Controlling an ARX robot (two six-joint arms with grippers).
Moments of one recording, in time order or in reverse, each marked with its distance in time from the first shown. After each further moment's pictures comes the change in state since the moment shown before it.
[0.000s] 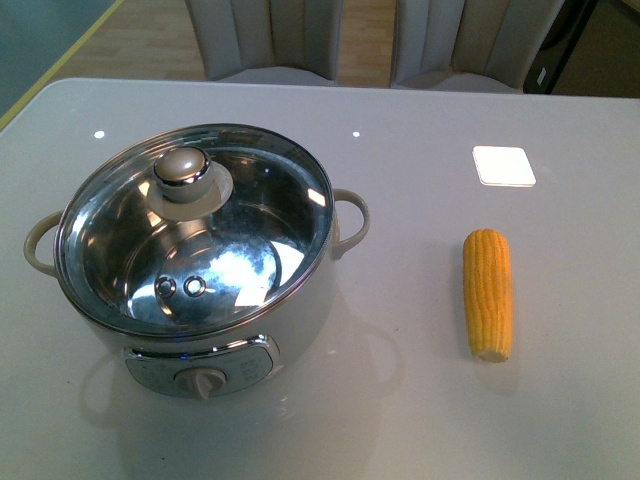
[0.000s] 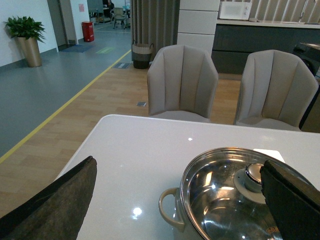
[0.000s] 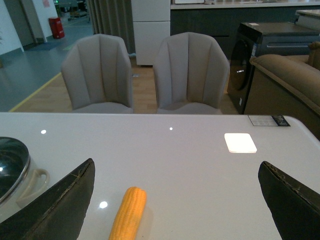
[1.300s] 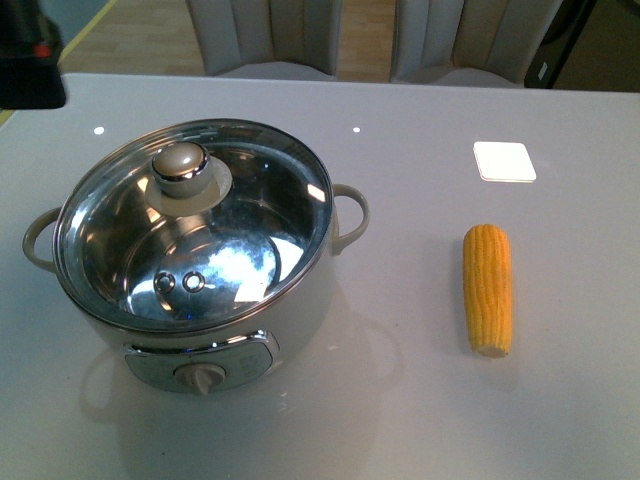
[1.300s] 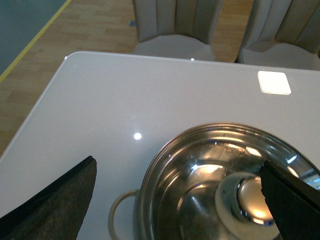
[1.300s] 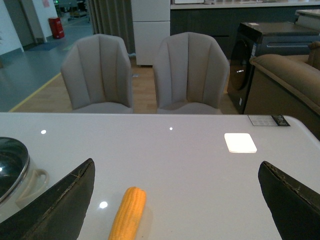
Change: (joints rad) left arm -0.254 1.372 0.508 0.473 -0.230 -0.100; right arm 0.000 -0.001 0.000 0.000 0.000 0.000
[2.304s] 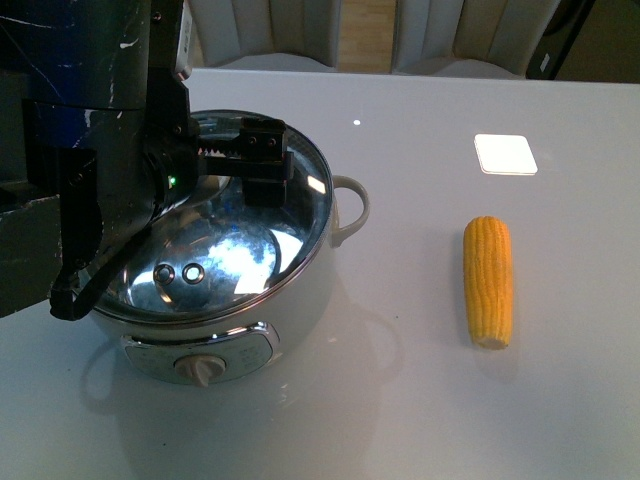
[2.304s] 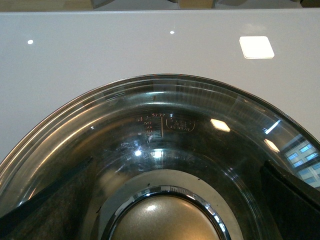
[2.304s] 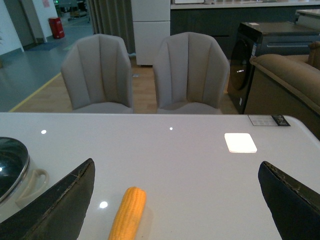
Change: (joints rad) left arm -0.184 0.631 0.210 0.301 -0.051 -0.047; right arm 0.000 0.000 0.000 0.000 0.000 0.000
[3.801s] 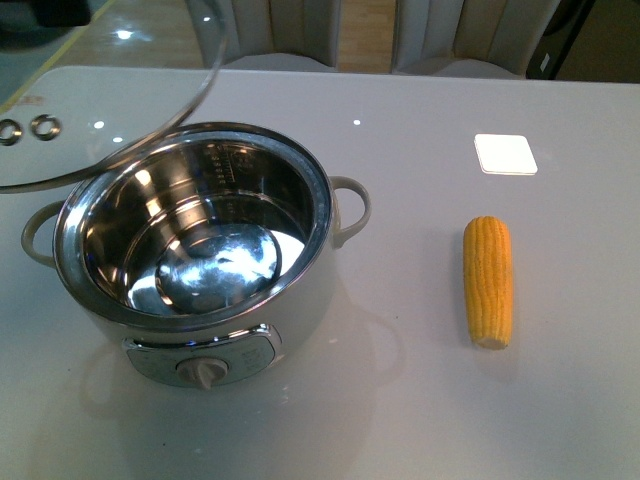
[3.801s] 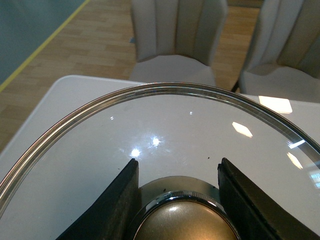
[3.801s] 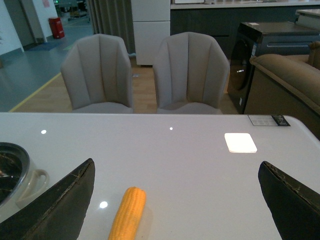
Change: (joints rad) left arm 0.236 -0.321 0.030 -0.156 0.051 0.051; right arm 0.000 0.000 0.000 0.000 0.000 0.000
